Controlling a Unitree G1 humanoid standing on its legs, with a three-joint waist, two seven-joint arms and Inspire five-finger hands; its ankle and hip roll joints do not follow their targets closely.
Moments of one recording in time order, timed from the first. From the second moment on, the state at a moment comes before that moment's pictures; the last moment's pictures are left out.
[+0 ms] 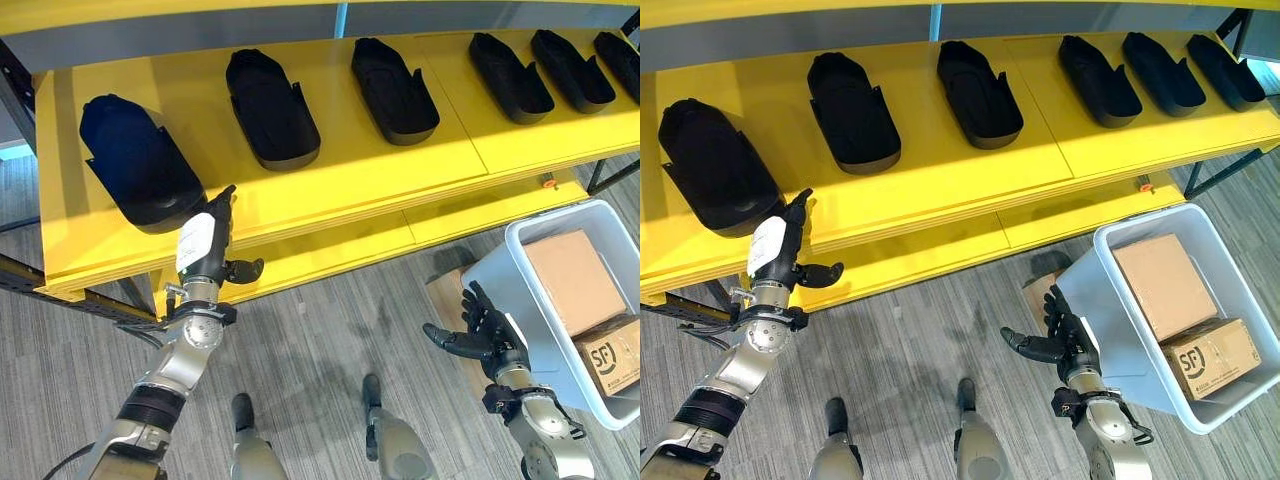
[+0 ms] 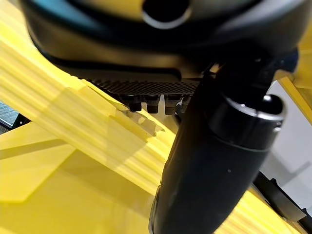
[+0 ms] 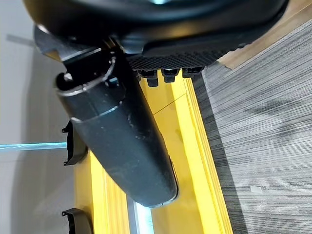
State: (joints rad) left arm -0.35 0.58 -0.20 0.35 0.32 -0.04 0.39; right arm 0.15 -0.43 0.06 0.12 0.51 -0.11 -0.02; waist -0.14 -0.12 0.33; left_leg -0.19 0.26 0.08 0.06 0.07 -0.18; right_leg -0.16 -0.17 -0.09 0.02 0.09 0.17
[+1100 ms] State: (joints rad) left arm -0.37 0.72 -0.19 0.39 0.41 -0.04 0.38; right arm 0.11 -0.43 0.06 0.12 0.51 -0.11 -0.02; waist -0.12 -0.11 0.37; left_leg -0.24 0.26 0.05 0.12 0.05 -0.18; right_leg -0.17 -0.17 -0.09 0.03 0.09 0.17
